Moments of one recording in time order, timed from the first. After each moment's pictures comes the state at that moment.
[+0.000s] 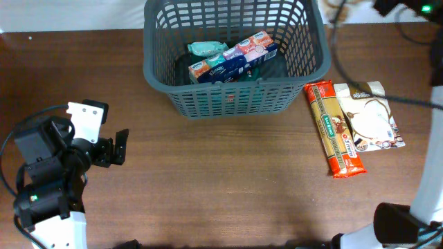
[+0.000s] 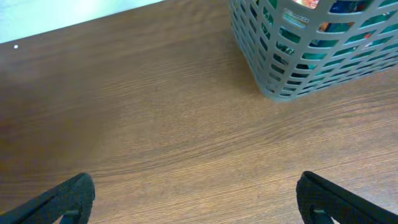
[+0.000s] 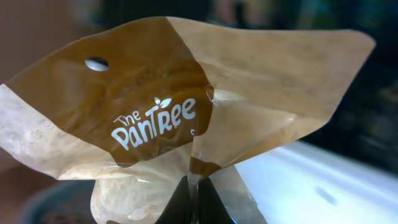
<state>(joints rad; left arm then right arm) 0.35 0.98 1.05 -0.83 0.35 0.47 -0.13 1.70 2.19 -0.49 -0.92 -0.07</state>
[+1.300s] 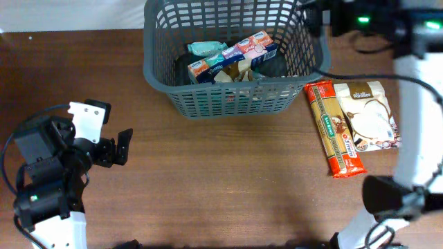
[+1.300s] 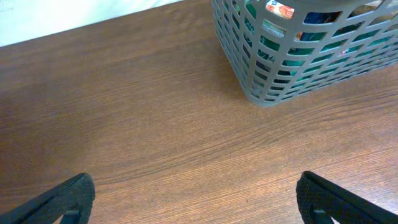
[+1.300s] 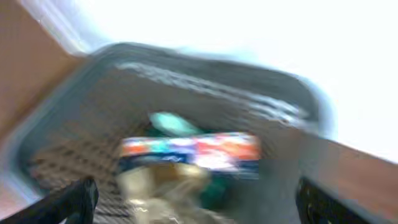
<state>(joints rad) 0.35 0.98 1.05 -0.83 0.41 0.47 -0.05 1.89 2.39 -1.14 -0.53 -0.15</state>
